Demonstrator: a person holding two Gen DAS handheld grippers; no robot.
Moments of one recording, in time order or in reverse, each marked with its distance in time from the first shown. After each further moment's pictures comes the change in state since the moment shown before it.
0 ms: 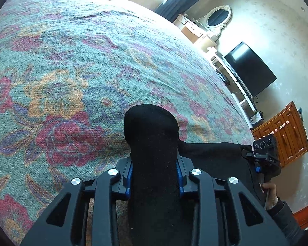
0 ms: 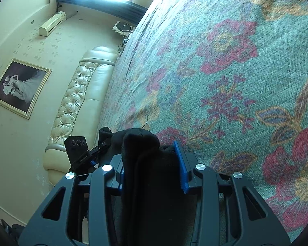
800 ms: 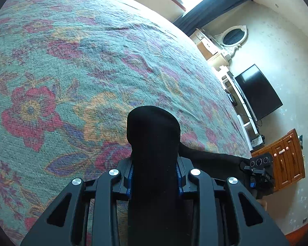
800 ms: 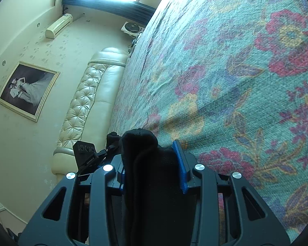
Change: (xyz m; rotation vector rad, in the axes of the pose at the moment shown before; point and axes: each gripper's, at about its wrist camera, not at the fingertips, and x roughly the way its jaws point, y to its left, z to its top) left arm -0.040 0.054 0.029 -0.148 -0.065 0.030; right arm 0.076 0.042 0.013 0.010 0.000 0.080
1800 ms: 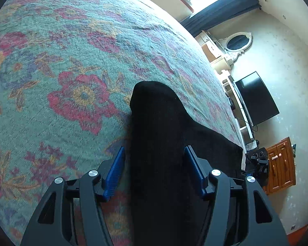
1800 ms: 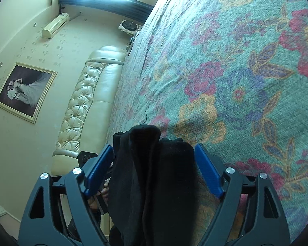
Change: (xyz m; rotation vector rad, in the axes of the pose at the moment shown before) left arm -0.048 0.056 -0.014 -0.077 0.030 -0.047; right arm 0.008 0.007 0.005 0.011 0.009 -0.032
